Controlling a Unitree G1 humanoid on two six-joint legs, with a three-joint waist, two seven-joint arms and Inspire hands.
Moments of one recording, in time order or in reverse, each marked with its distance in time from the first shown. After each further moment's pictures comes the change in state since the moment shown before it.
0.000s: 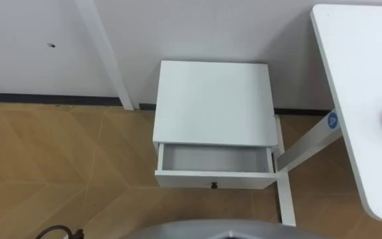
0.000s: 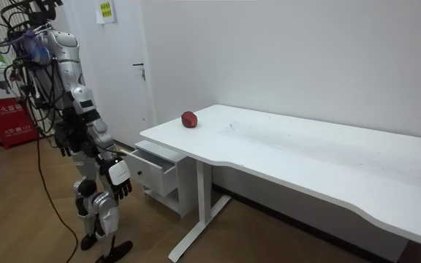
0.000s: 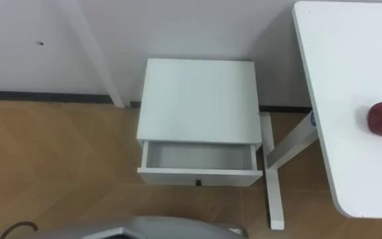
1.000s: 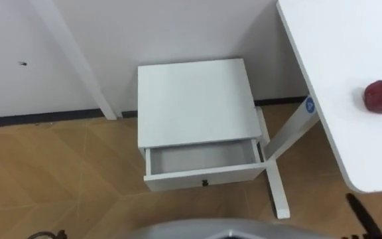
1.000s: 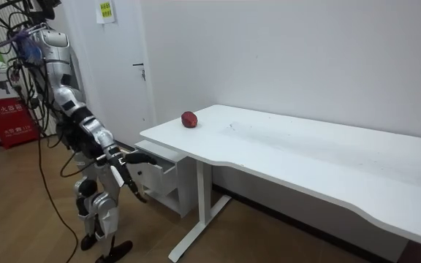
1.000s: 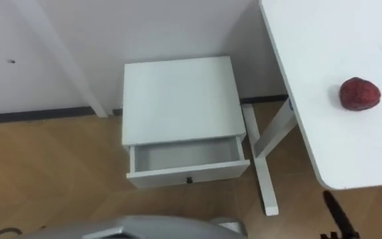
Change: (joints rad) left arm 0.044 0.013 0.158 -0.004 -0.010 -0.058 0.067; right arm 0.052 0.003 -0.557 -0.352 1.357 -0.153 -0.361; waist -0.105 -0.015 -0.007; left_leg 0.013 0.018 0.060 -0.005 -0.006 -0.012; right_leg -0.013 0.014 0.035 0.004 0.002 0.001
